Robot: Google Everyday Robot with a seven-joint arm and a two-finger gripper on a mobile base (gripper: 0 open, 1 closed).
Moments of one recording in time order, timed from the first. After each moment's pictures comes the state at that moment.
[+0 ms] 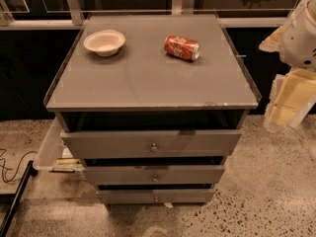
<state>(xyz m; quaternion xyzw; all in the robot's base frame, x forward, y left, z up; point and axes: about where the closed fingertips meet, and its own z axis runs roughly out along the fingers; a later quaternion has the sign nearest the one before) 0.438 -0.217 0.976 -0.60 0.78 -0.03 0.16</state>
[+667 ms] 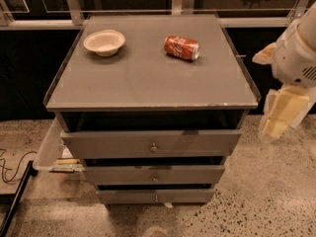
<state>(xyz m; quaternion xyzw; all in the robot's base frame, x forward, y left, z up) 0.440 -0.216 0.946 -0.62 0.77 -0.03 0.16</state>
